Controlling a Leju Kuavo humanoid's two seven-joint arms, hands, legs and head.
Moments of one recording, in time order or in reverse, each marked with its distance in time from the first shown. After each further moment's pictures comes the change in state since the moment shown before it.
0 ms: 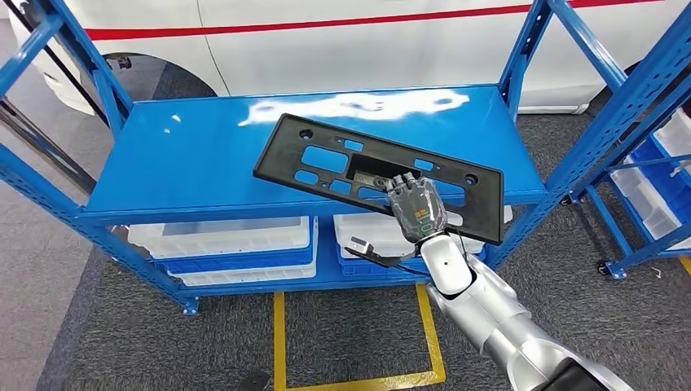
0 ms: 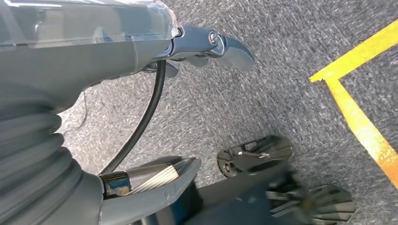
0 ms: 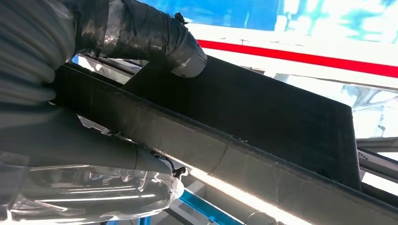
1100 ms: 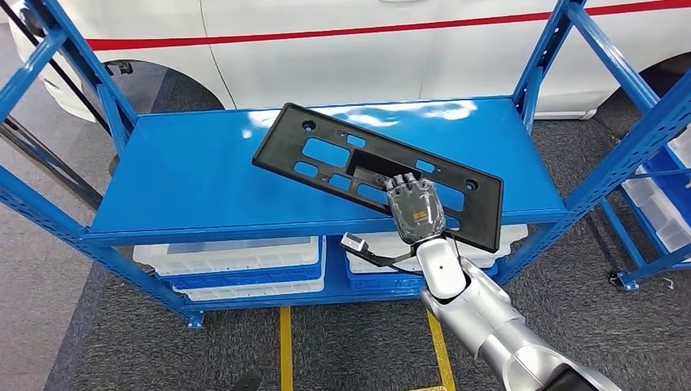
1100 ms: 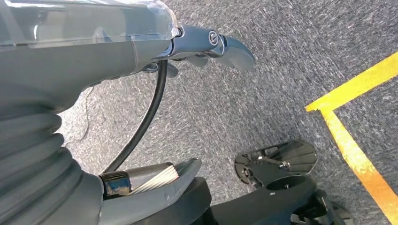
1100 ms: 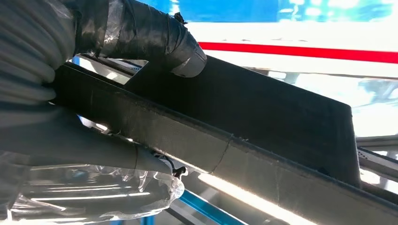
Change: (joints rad) left arm 0.015 0.018 0.000 0.000 0.003 0.000 -0.012; right arm 0.030 0.013 -0.015 -0.035 0.018 0.002 0.069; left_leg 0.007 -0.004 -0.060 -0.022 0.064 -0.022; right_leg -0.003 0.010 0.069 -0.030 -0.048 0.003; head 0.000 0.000
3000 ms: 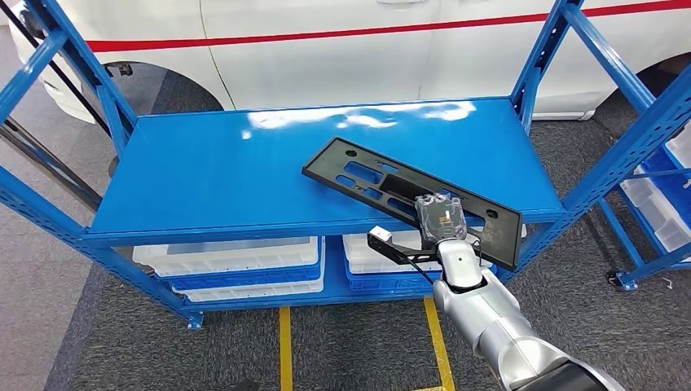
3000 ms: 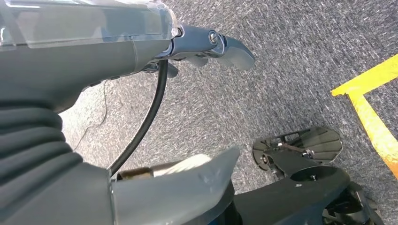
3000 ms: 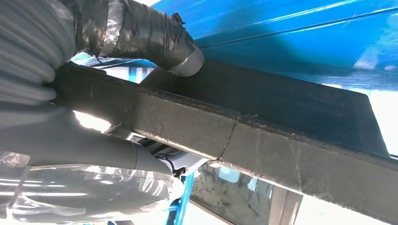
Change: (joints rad) left arm 0.013 0.004 0.017 0.000 0.024 -0.052 0.067; right arm -0.020 0.072 -0.298 0.288 -0.156 0.142 -0.164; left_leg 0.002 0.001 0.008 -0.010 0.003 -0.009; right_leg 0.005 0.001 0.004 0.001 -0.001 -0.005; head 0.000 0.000
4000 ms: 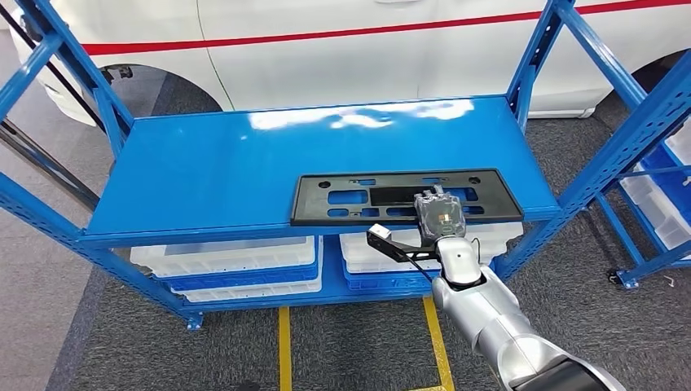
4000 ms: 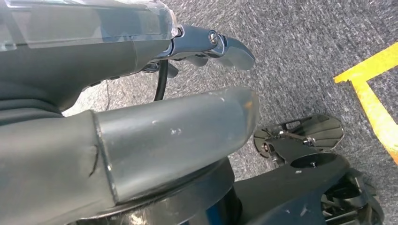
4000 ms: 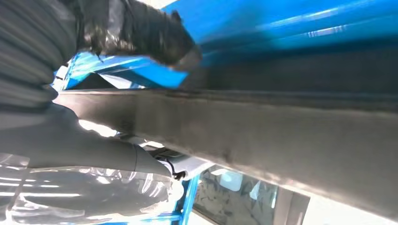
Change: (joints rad) left arm 0.000 0.000 0.009 0.000 0.028 -0.035 0.009; right arm -0.011 0.004 0.000 -0.002 -0.013 0.066 0.008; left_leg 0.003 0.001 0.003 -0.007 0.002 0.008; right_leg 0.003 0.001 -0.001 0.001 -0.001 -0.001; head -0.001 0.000
